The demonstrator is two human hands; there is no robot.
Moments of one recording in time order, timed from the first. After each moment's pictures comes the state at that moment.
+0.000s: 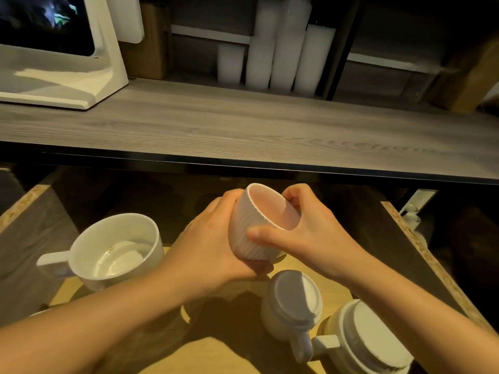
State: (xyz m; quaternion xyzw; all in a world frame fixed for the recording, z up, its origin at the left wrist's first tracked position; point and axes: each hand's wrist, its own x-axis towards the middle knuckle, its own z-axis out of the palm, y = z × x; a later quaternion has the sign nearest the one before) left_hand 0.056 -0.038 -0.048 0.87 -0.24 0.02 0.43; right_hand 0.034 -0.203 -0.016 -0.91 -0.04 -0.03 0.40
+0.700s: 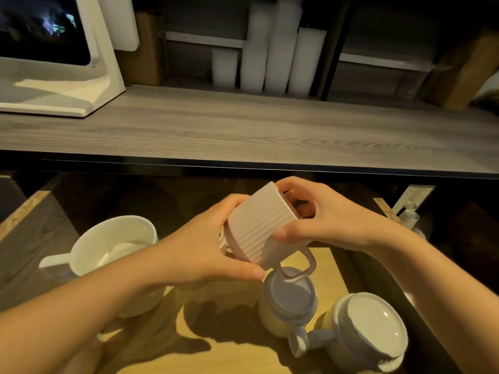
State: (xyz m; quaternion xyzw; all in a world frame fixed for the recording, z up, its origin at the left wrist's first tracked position) left_hand 0.065 -0.027 -0.034 0.82 -0.32 -0.14 0.45; right_hand 0.046 -0.238 0.014 -0.89 -0.17 0.11 0.40
